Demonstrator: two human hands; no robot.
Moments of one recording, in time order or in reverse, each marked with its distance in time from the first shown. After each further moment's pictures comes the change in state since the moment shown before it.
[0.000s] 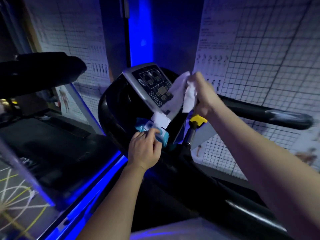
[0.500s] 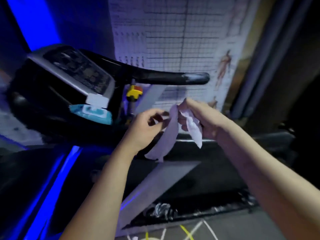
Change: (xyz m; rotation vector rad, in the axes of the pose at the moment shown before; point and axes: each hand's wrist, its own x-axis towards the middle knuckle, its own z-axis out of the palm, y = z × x) left_hand -0.042 0.145 -0.047 -1.110 -0.618 0.063; right_hand -0.277 -0.001 -0.066 -0.200 0.204 0.221
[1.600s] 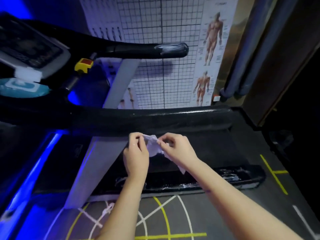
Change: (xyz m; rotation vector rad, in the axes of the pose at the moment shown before) left_hand -0.049 -0.048 0.373 0.514 0.669 -0.393; right_hand -0.109 0.198 -0.270 -0.660 0.172 -0.141
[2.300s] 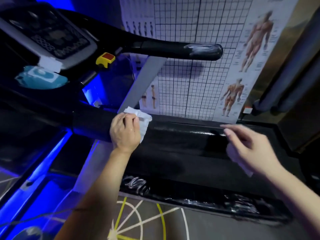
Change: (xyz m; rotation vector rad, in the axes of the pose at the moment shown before) left_hand 0.136 -0.031 0.044 0.345 0.486 0.733; right_hand 0.067 0.073 -0.157 -0.015 0.121 -0.134
